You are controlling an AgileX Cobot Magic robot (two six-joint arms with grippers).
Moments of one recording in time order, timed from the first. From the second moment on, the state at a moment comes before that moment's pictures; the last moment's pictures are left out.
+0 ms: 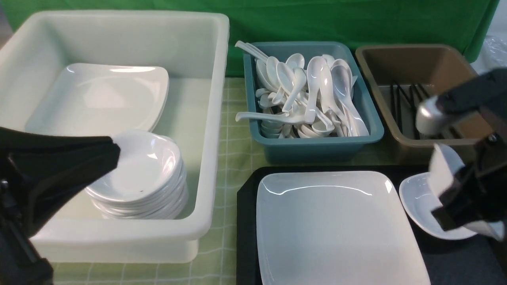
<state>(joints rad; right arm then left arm) 0.71 1.20 -1.19 -0.16 1.03 0.13 -0.51 0.57 -0.78 -0.27 0.59 0.42</state>
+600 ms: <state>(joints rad) 1.05 2.03 -1.95 -0.15 0.69 -0.17 -0.51 0.25 -0.86 0.16 0.94 0.00</state>
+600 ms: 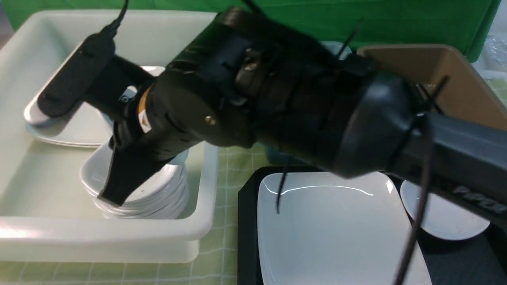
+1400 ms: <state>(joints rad) 1.07 1.99 -2.00 -0.22 1.10 -0.17 -0.51 0.27 -0.86 0.03 0.91 0.07</state>
